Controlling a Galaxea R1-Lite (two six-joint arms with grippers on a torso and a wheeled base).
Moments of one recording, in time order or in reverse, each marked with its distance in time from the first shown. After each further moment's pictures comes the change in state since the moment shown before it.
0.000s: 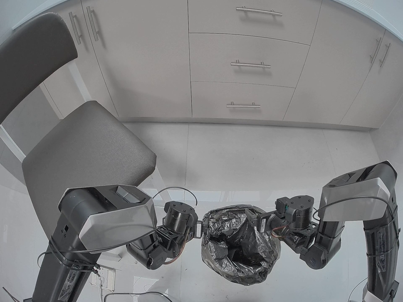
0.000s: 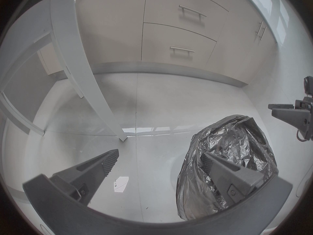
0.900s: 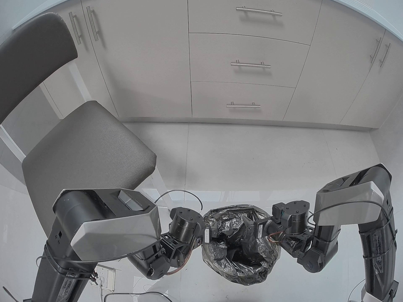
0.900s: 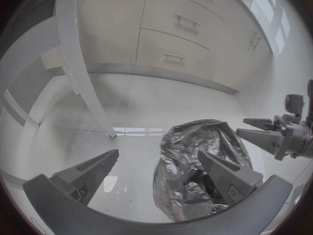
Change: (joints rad) left arm -0.079 -0.063 0.088 -0.047 0.013 -0.094; right arm 0.021 0.035 0.003 0.000 -0.001 -0.007
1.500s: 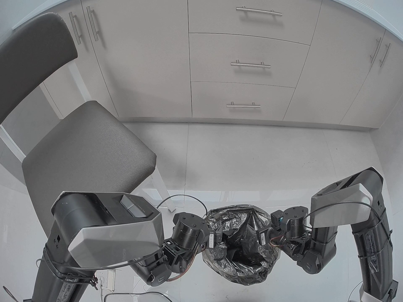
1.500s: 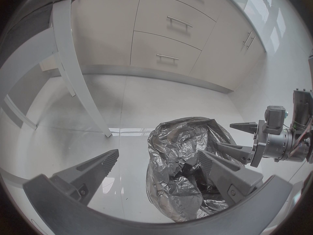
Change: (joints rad) left arm -0.048 -0.024 0.053 -0.047 -0.001 0.002; right arm -0.030 0.073 0.002 0.000 -0.008 -0.172
